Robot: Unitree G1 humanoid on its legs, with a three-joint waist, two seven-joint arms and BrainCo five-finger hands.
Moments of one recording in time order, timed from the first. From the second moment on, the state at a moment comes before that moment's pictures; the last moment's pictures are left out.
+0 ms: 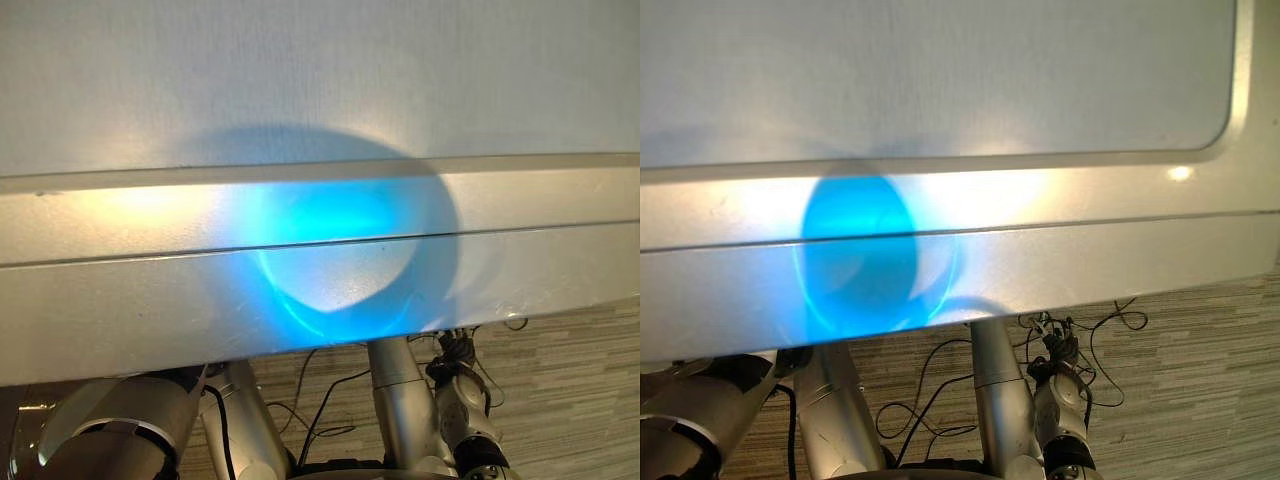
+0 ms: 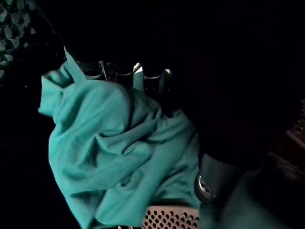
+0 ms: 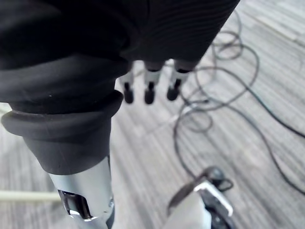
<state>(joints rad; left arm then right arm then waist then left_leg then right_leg) -1.05 0.24 0.05 0.68 0.06 0.02 0.55 -0.09 0.03 -0.23 0.67 0.41 -0.19 -0.22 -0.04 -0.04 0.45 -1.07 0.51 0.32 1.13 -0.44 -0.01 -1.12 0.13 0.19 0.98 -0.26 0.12</state>
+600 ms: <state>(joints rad) -1.05 0.14 0.28 0.86 -0.58 -0.06 0.41 -0.09 0.04 -0.24 0.71 0.43 -0.17 -0.22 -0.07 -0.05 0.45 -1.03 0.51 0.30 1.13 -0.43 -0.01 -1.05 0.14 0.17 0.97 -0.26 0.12</state>
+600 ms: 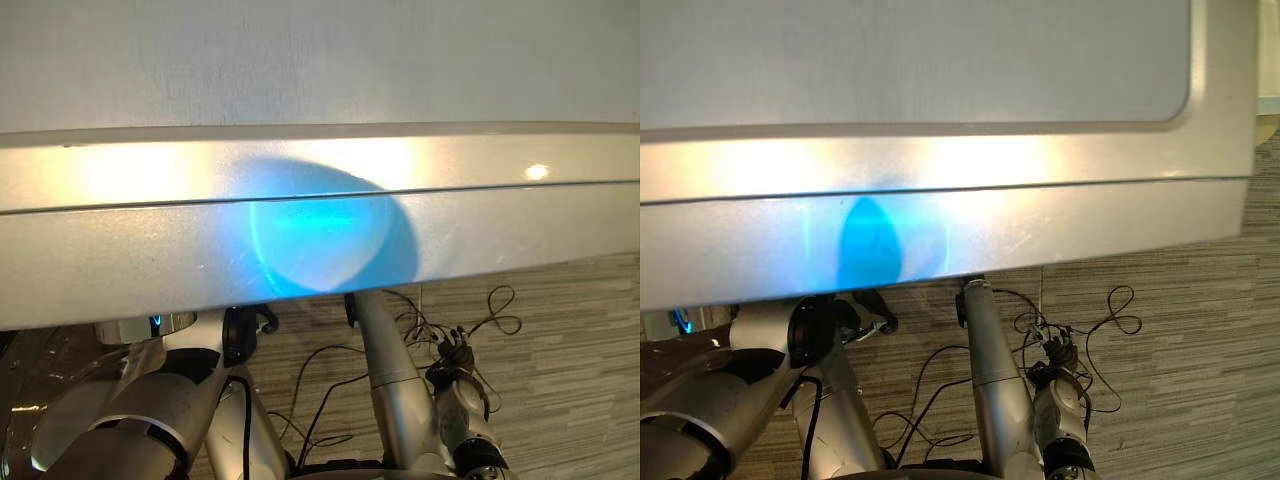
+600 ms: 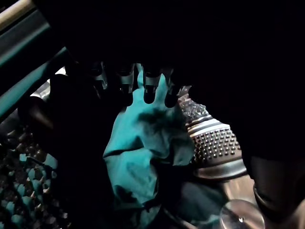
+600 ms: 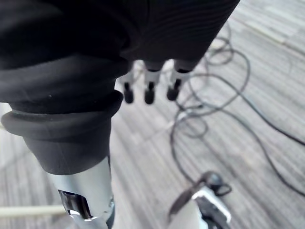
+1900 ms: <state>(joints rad) -0.01 -0.04 0.29 1.06 0.05 -0.01 0.11 0.04 0.03 -0.44 1.05 0.22 -0.03 -0.08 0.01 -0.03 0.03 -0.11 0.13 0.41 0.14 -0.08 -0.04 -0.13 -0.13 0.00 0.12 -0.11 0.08</state>
